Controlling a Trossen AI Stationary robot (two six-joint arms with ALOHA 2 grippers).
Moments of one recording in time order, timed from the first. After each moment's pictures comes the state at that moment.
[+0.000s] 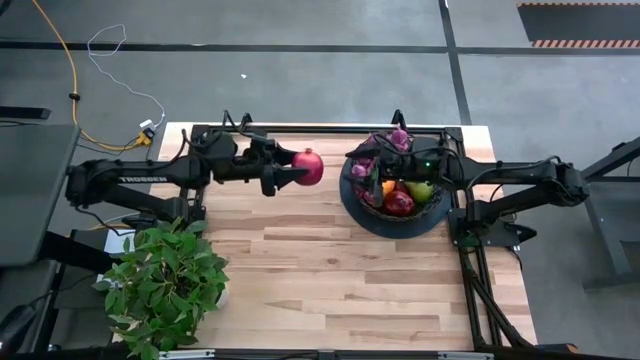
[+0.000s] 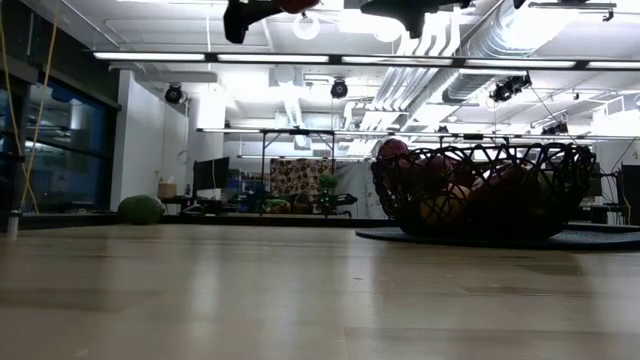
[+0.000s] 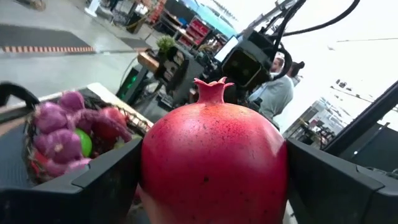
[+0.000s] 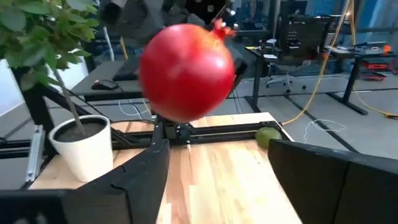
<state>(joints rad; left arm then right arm) 0.27 1.11 0.87 0.25 0.03 -0.62 -0.14 1.17 0.90 0.19 -0.04 -0.01</state>
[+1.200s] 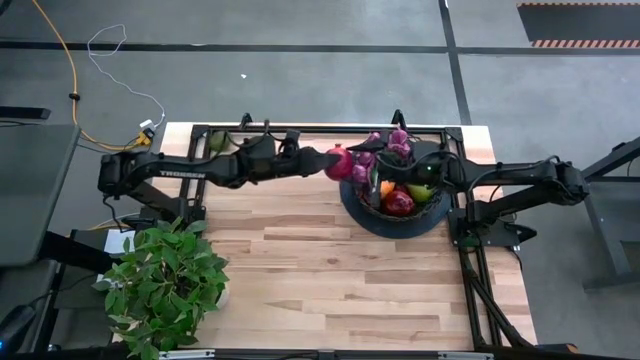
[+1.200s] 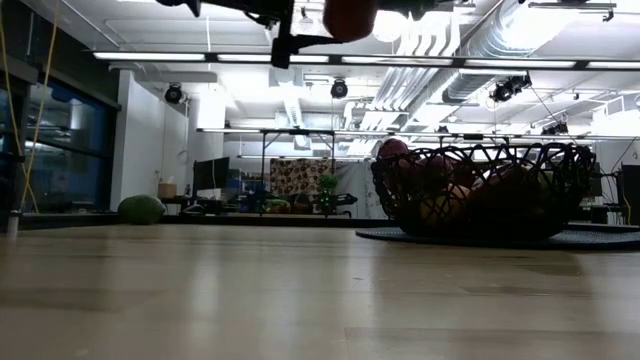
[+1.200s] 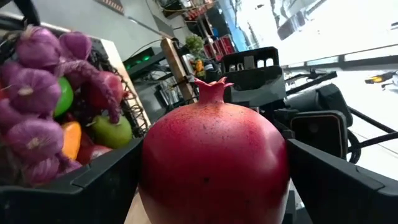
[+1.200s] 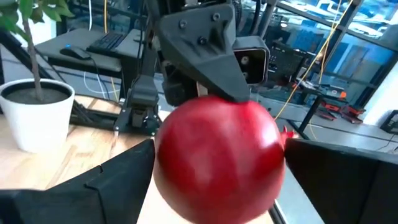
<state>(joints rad) 0.27 1.43 1.02 0.36 -0.08 -1.11 -0.10 1.17 0.90 0.20 0.06 -0.30</state>
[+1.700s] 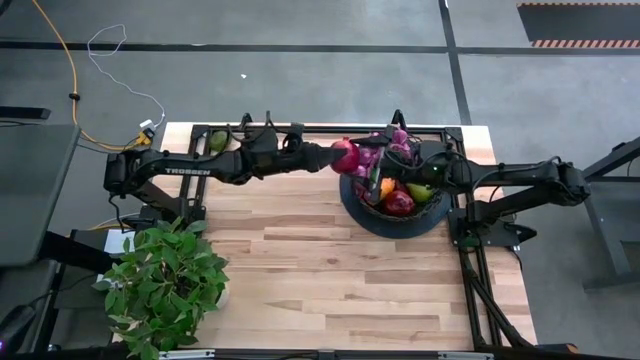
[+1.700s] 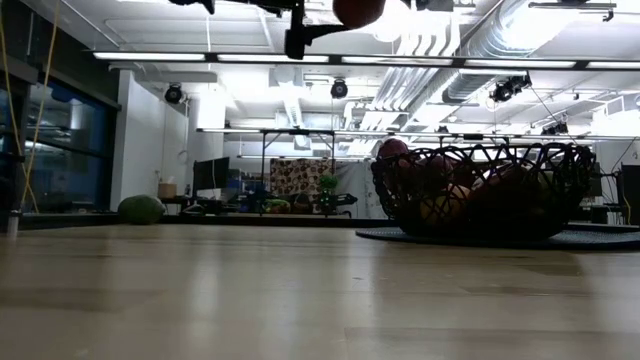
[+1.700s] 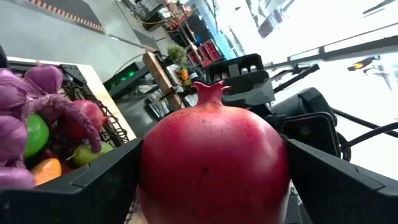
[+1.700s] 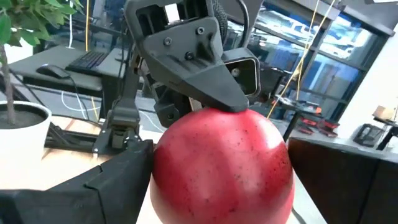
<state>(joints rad) 0.26 1.48 1.10 0.43 -0.05 -0.98 -0.10 1.17 0.91 0.26 0.13 -0.32</state>
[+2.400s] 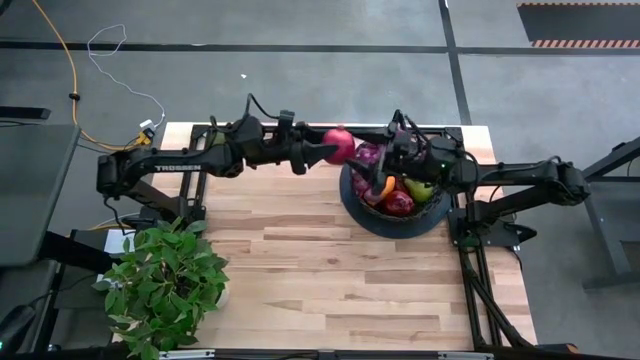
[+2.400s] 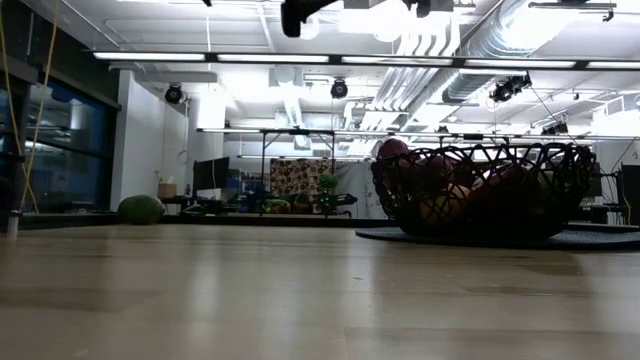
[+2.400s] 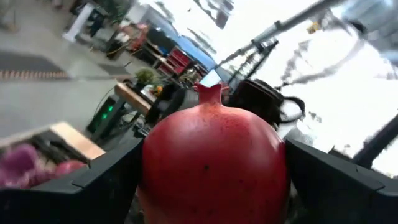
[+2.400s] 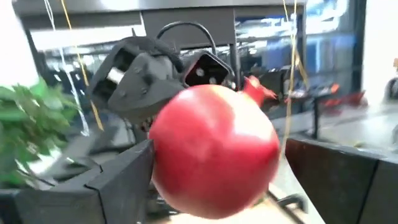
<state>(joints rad) 0.33 1.42 1.11 0.48 0.10 -0.69 -0.11 1.16 0.90 0.44 0.15 0.10</state>
